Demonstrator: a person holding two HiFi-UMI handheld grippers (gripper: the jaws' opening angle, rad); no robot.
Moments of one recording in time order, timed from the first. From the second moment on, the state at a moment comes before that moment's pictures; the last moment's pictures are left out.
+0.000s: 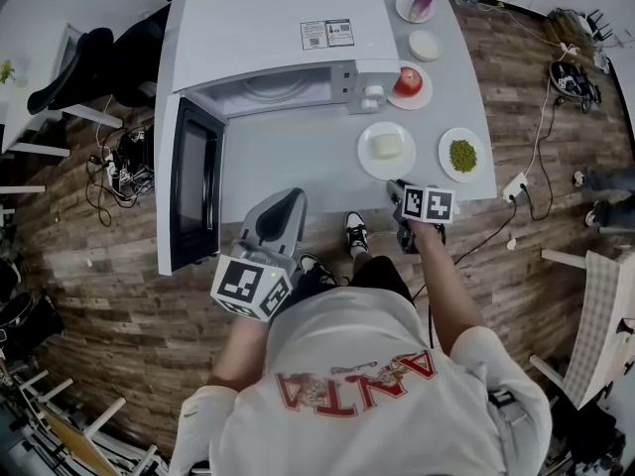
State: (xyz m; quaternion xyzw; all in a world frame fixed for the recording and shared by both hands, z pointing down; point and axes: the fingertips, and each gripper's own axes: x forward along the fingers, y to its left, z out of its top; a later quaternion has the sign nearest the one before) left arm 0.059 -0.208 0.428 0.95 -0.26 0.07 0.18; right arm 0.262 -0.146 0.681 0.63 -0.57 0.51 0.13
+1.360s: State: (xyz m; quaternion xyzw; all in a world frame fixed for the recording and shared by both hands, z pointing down) left arm -0.014 -0.238 0.318 0.94 -0.34 -0.01 0.08; right arm 0.150 -0.216 0.292 0.55 -0.83 0.06 -0.03
